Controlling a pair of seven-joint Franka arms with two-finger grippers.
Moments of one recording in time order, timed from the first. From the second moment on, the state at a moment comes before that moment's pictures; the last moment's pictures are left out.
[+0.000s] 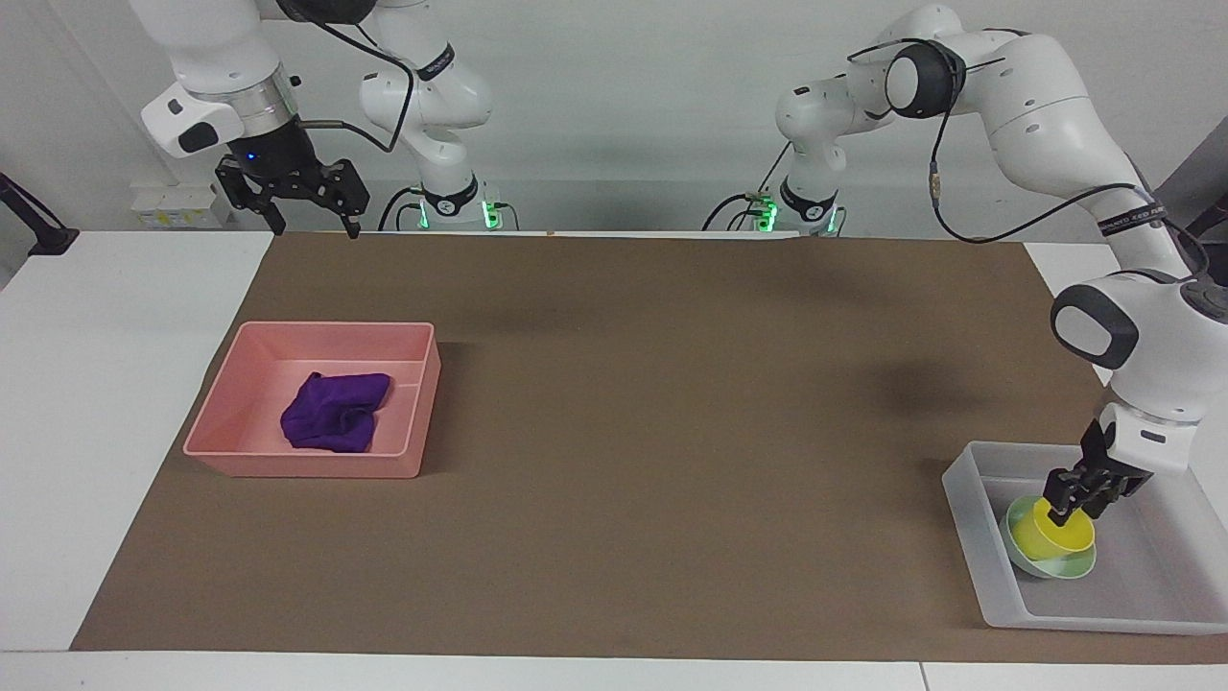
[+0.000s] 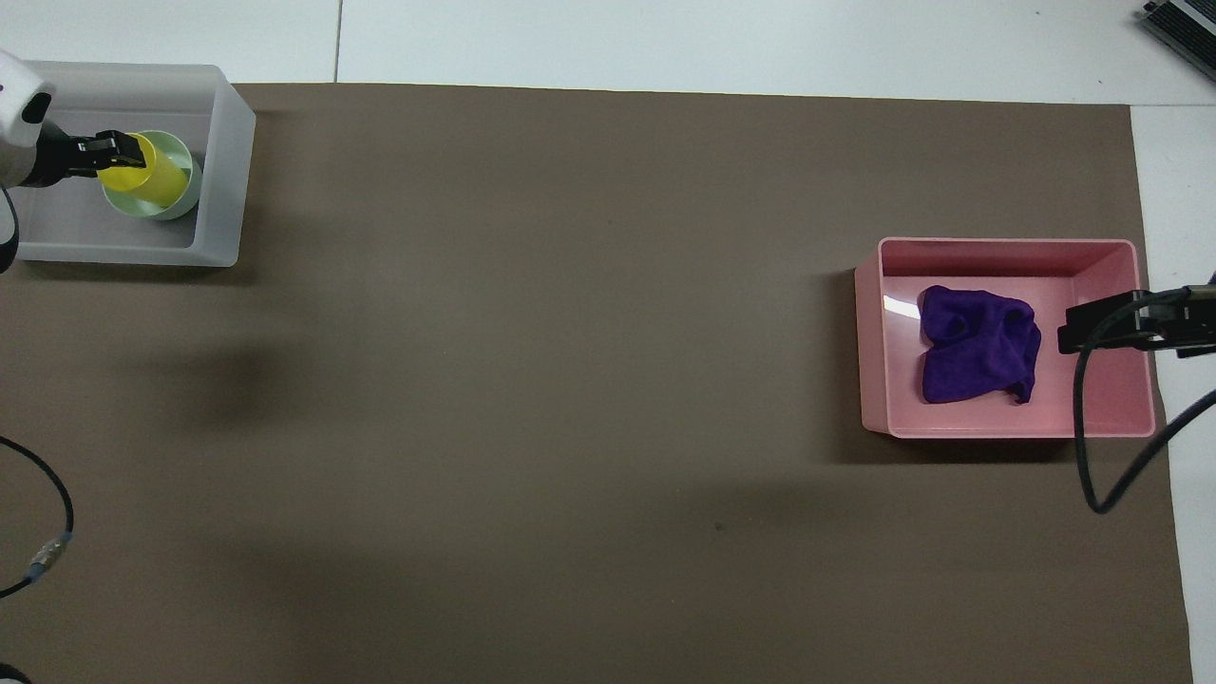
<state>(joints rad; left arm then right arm) 0.17 0.58 -0.02 -1.40 -0.05 2.30 0.06 0.01 -0.06 -0.01 -1.57 -0.02 1.49 0.05</state>
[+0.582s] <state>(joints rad) 0.01 0.31 -0.02 -1.42 -0.05 1.89 0.11 0.00 -0.07 -0.01 -1.60 -0.02 1.49 0.05</state>
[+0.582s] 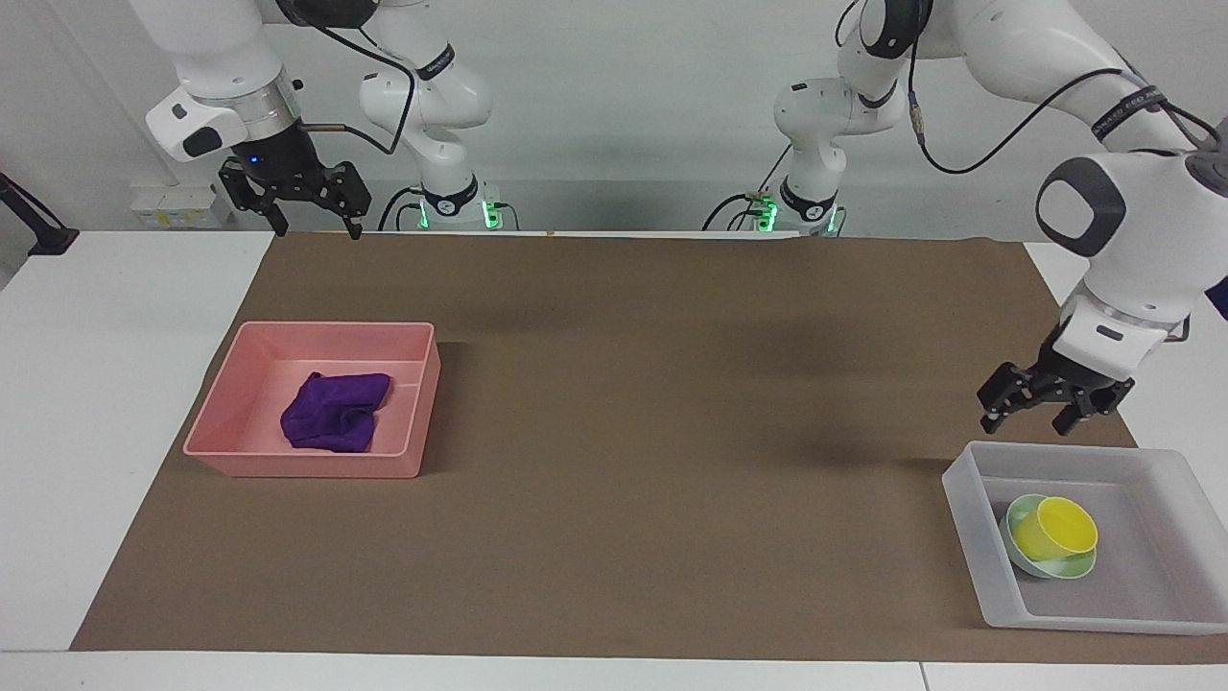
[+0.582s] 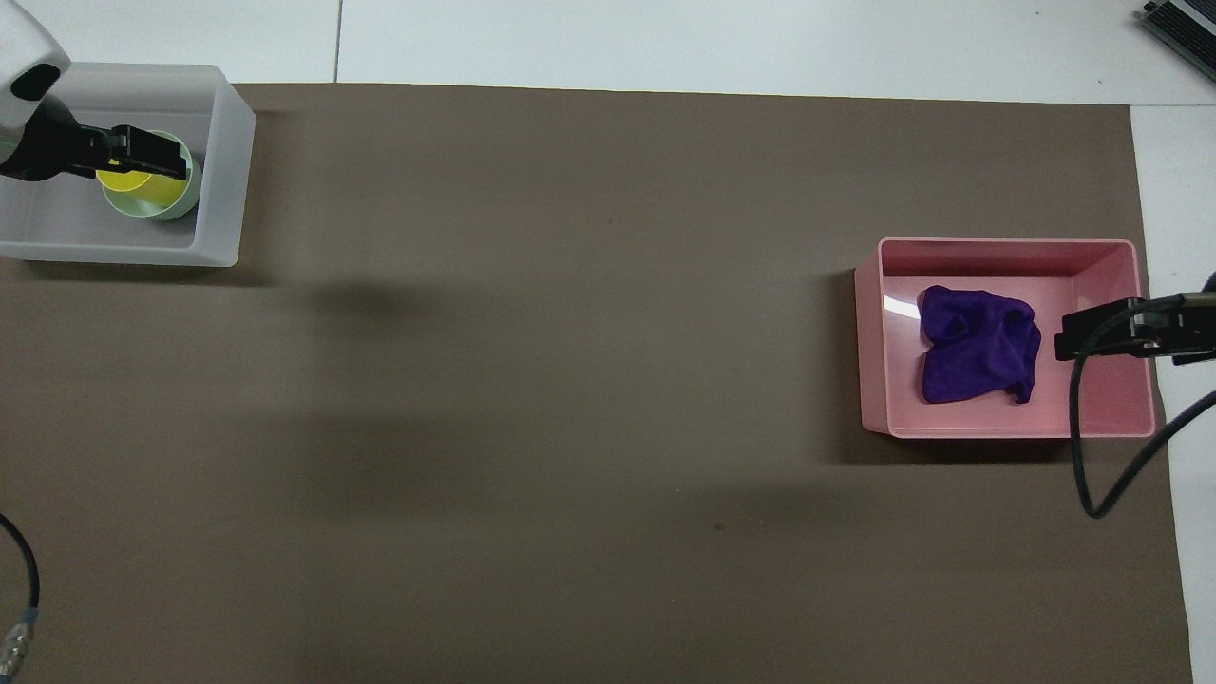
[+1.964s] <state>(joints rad) -0.11 -0.01 -0.01 -1.66 0.02 1.66 0.10 0.00 -0.07 -0.01 -1.60 -0.02 1.53 0.00</state>
